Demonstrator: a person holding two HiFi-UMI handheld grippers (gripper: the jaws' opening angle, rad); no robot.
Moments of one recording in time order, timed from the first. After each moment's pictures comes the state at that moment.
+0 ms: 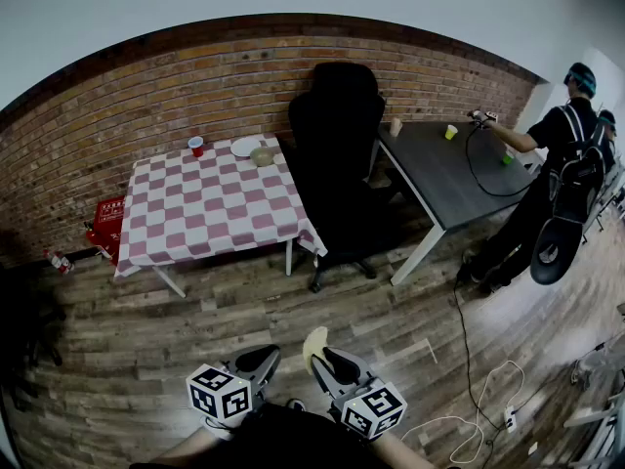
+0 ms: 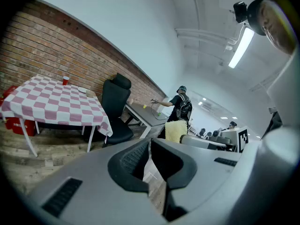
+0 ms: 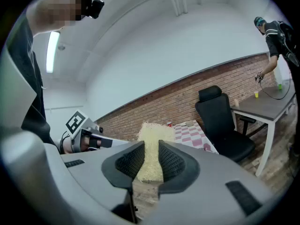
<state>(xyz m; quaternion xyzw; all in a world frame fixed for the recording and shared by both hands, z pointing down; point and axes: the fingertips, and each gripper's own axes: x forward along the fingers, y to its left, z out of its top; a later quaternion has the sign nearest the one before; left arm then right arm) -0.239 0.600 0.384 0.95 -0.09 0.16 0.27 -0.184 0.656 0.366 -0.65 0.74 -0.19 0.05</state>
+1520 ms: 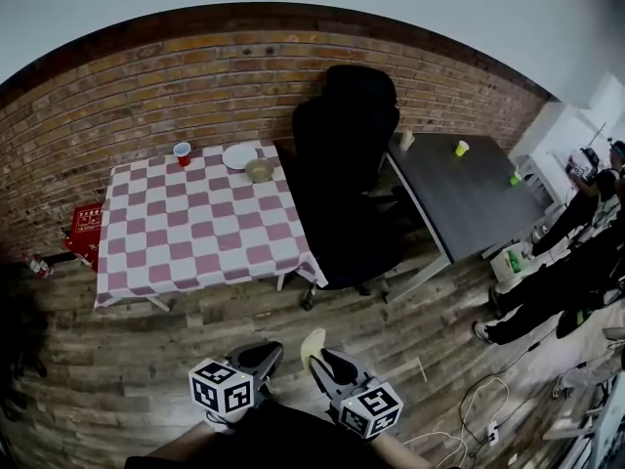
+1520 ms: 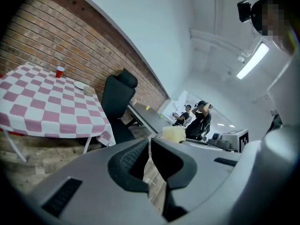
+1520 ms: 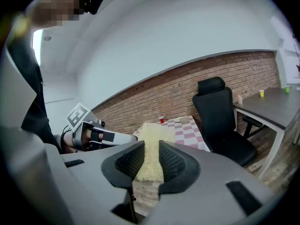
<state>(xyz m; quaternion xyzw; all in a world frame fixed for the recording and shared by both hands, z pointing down) -0.141 0.416 0.404 0.93 -0.05 0.17 0.32 -0.099 0.472 0.386 -0.66 0.71 -0.23 0.01</state>
